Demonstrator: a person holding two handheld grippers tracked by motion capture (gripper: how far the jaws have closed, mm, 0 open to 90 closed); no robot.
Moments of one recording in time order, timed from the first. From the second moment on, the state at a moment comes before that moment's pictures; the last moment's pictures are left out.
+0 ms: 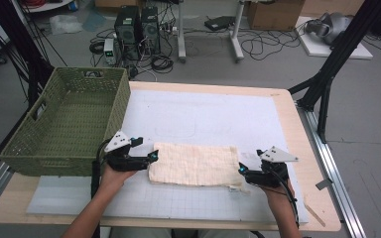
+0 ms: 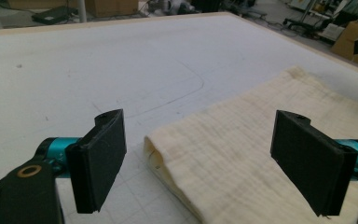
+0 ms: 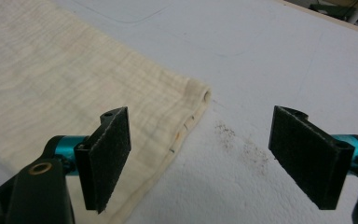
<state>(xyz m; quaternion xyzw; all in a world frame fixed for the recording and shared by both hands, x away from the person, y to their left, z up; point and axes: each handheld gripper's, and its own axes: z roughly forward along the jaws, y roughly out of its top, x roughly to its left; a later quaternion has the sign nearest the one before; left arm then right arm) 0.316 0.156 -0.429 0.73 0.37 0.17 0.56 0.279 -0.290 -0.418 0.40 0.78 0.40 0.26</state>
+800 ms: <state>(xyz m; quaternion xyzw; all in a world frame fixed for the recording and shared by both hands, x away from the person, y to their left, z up) 0.312 0.157 -0.431 0.73 0.37 0.16 0.55 0.269 -0.302 -0.418 0.42 0.76 0.42 0.27</state>
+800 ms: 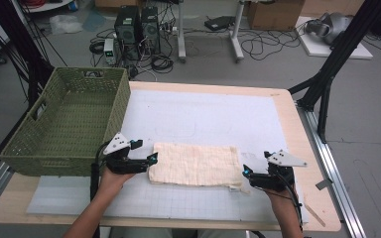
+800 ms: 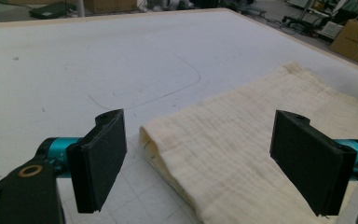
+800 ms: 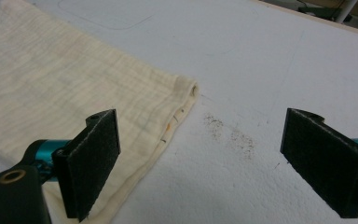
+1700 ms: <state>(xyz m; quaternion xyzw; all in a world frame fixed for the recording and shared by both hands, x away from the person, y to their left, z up) 0.323 0.155 -0.429 0.73 0.39 0.15 0.53 0.268 -0.298 -0.422 0.42 0.77 0.41 0.26</state>
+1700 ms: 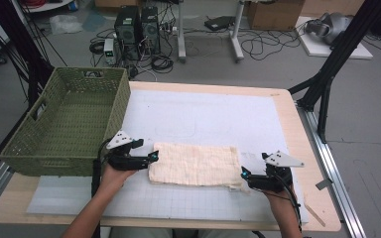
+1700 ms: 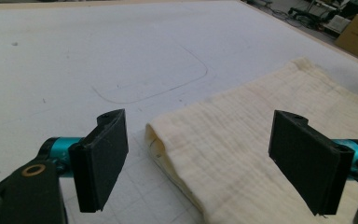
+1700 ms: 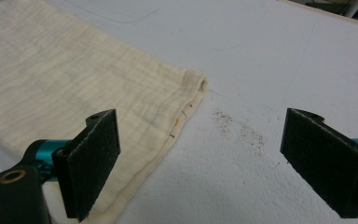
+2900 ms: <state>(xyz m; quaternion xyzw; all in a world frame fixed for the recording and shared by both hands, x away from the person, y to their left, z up) 0.379 0.133 -0.443 0.78 0.42 0.14 0.44 0.269 -0.306 -0.424 0.43 0.76 0.41 0.25</state>
